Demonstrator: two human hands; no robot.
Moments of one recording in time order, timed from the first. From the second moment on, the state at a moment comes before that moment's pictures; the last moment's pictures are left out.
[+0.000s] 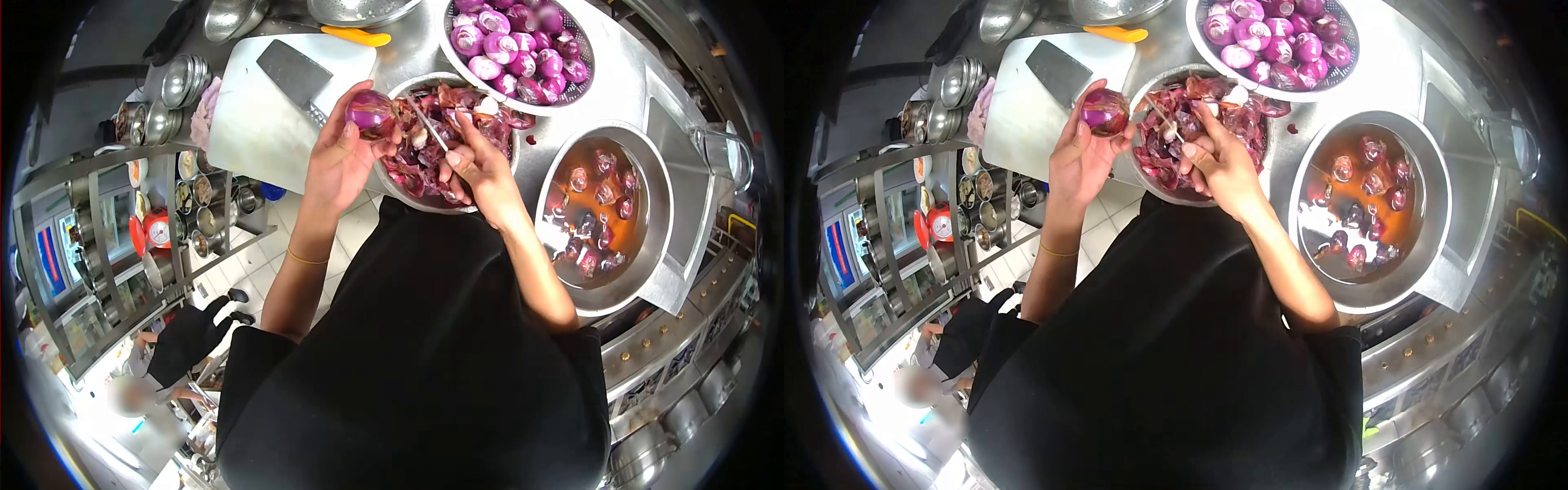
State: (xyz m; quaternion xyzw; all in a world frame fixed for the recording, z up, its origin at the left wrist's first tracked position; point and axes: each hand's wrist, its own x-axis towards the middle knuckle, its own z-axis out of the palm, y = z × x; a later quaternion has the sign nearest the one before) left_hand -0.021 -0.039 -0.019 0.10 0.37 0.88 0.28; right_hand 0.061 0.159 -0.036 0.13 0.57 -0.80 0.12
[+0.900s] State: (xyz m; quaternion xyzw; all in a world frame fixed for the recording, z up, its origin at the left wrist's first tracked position) left_hand -0.008 -0.005 0.023 0.21 0.68 0.68 0.14; right_hand 0.075 0.154 0.024 -0.03 0.83 -0.54 -0.15
